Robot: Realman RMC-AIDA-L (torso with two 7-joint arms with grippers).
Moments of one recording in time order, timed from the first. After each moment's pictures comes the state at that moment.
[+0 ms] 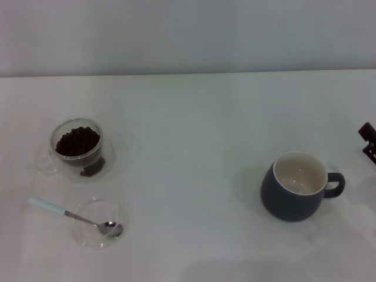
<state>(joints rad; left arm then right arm) -0.23 -2.07 1.01 0.13 0.29 1.40 -0.40 0.19 2.00 -1.85 -0.04 0.08 -1.62 0.41</state>
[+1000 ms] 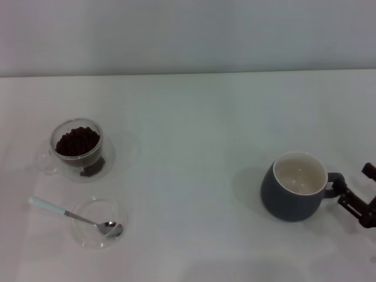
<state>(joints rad) -0.28 -2.03 1.00 0.17 0.32 1.31 -0.47 0.16 2.01 -1.91 -0.01 0.00 -1.43 0.45</state>
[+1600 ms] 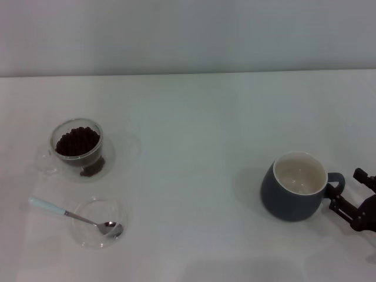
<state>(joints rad) -0.26 -2.04 1.00 0.17 0.32 1.31 -0.47 0.16 2.01 -1.93 -0.05 -0.02 -1.33 0.41</state>
